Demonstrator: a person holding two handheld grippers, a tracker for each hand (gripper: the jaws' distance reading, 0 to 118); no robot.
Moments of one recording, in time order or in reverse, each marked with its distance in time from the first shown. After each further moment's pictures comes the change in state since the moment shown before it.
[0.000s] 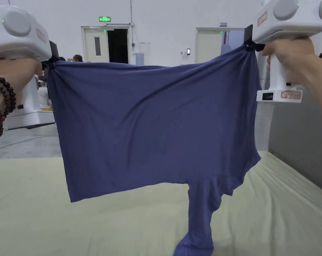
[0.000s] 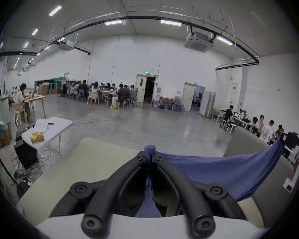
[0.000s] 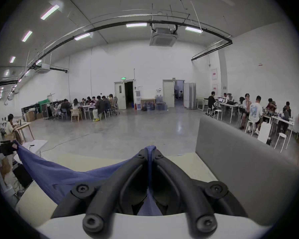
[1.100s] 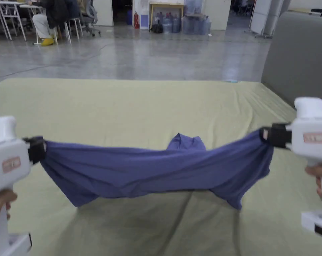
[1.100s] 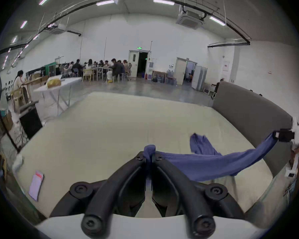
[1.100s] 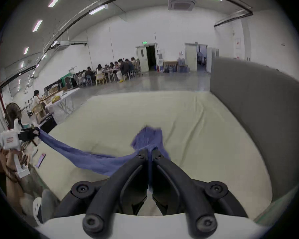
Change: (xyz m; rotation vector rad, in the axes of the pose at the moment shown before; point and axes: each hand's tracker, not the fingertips) left arm -0.130 -0.376 0.312 -0.234 -0.070 -0.039; right arm 0.053 -0.373 0.343 -0.383 0.229 0.002
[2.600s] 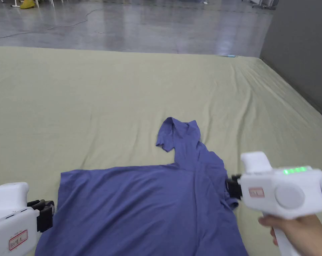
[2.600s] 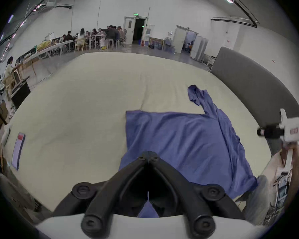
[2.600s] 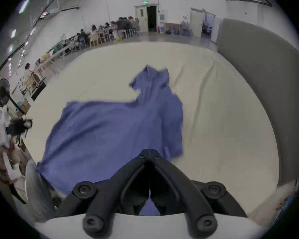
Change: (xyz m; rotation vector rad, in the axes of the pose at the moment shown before) left arm 0.033 -0.085 -0.061 -0.307 -0.059 -0.011; right arm -0.036 -0.044 -0.141 -0.306 -0.013 0.084
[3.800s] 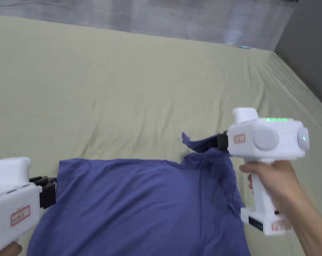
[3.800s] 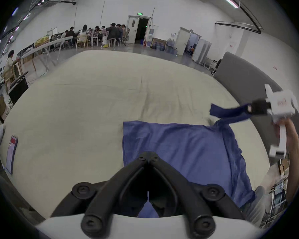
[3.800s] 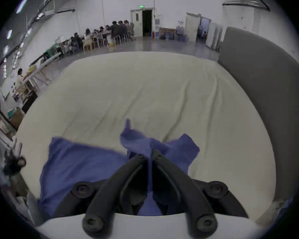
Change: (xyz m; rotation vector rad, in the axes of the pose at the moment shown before) left arm -0.009 0.015 -0.016 0.012 -0.014 0.051; right arm -0.022 0.048 -0.026 0.011 -0.077 -0.049
